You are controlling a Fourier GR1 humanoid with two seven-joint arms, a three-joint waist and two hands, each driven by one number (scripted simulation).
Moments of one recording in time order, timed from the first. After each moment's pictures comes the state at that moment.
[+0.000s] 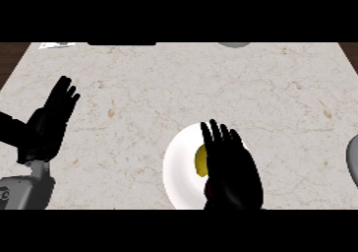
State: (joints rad) left arm -0.17 0.28 -0.01 -1.57 0.22 0.15 0.21; right arm -0.24 -0.02 0.64 -1.89 0.96 0.47 1.02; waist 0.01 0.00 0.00
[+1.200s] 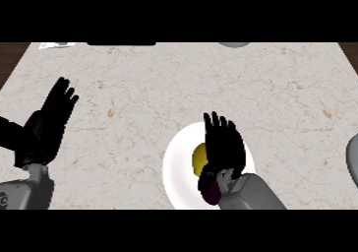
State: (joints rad) left arm -0.15 0.23 0.04 -1.62 0.17 0.12 0.25; right arm -0.34 0.00 0.52 -1.51 0.95 0.33 0.92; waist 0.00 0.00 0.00
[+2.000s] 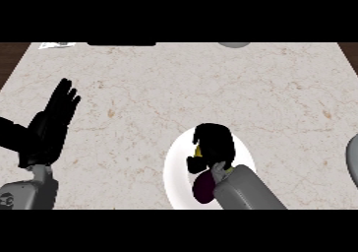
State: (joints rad) left arm -0.15 0.19 0.06 -1.62 0.13 0.09 0.23; right arm -0.41 -0.01 0.55 -1.27 0.93 0.13 0.76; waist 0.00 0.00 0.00
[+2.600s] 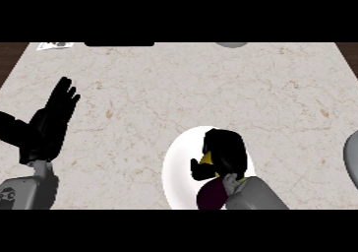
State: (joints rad) left arm -0.17 0.18 0.09 -1.57 0.12 0.07 0.23; right arm -0.31 -0.08 0.58 -1.39 0.96 0.03 0.76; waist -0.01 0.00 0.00
